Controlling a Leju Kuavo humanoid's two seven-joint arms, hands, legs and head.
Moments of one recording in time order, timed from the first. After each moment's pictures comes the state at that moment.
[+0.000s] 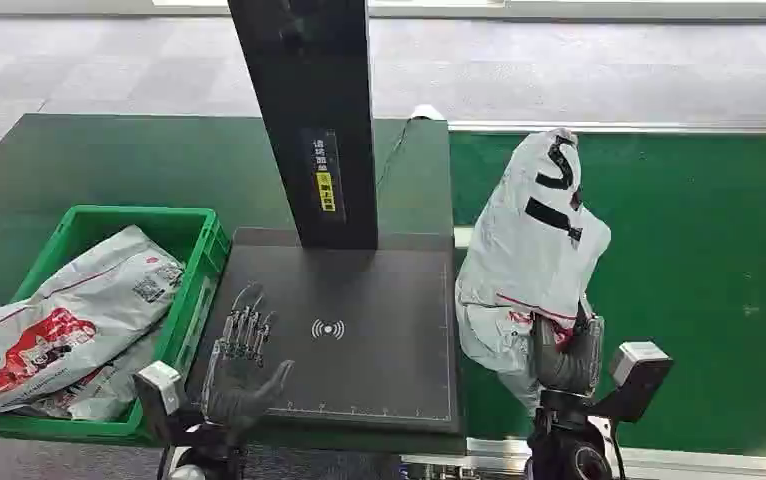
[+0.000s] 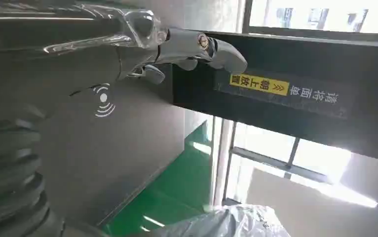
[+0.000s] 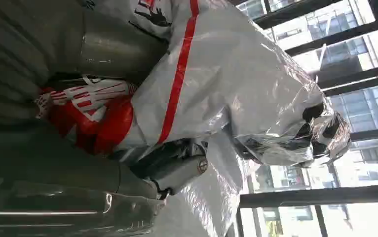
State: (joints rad) left arm 0.08 -0.13 -0.23 -1.55 0.03 -0.11 -0.49; right arm 0.03 0.14 0.03 -1.61 -0.21 -0.15 -0.43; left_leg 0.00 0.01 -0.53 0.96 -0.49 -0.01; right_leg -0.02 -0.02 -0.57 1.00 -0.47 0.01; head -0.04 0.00
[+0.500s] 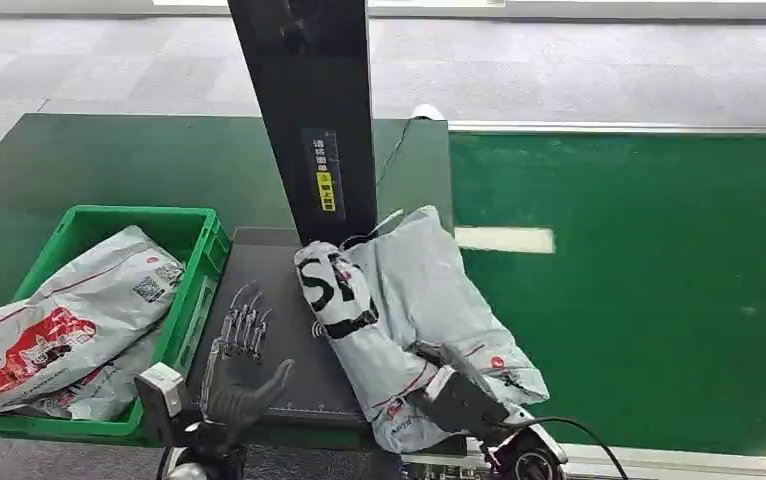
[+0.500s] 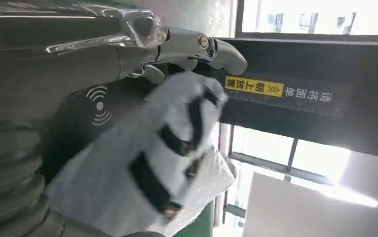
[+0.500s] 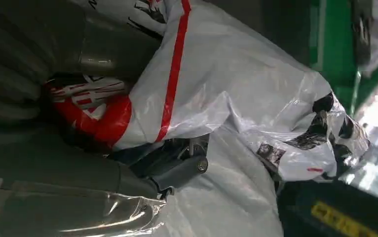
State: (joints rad) left arm 0.07 -0.13 -0.23 -1.53 -0.02 -0.10 -0.51; right arm -0.01 0.02 0.29 -1.50 0.39 0.29 -0.30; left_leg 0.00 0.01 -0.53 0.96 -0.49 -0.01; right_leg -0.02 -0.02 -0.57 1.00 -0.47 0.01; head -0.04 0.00
